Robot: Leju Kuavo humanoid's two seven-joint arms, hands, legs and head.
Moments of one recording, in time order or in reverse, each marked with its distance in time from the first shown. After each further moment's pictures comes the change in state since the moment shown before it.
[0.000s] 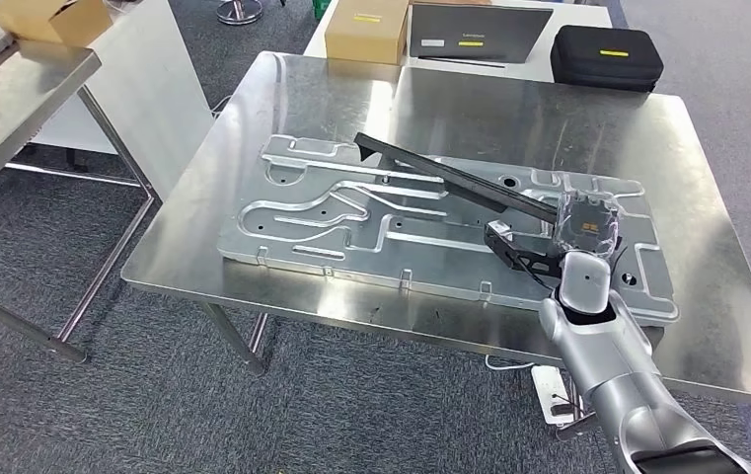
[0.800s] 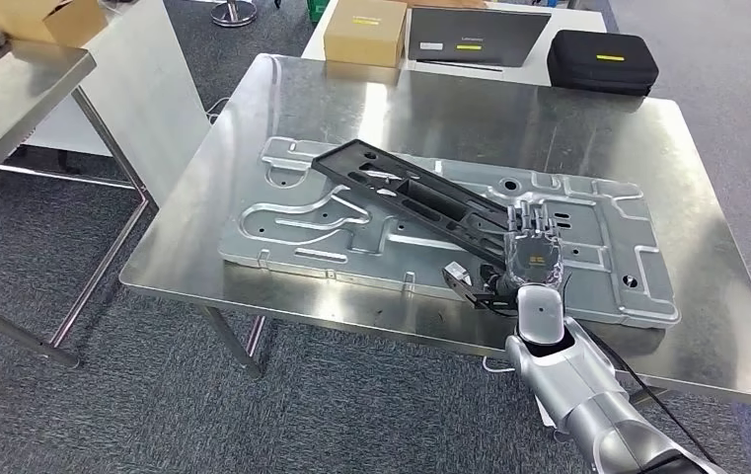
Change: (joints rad) left arm 0.001 0.001 0.000 0.003 0.005 0.018 -0.004; right arm 0.045 0.025 0.194 0.083 0.000 -0.018 -0.001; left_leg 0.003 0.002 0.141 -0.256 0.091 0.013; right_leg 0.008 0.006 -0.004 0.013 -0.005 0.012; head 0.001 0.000
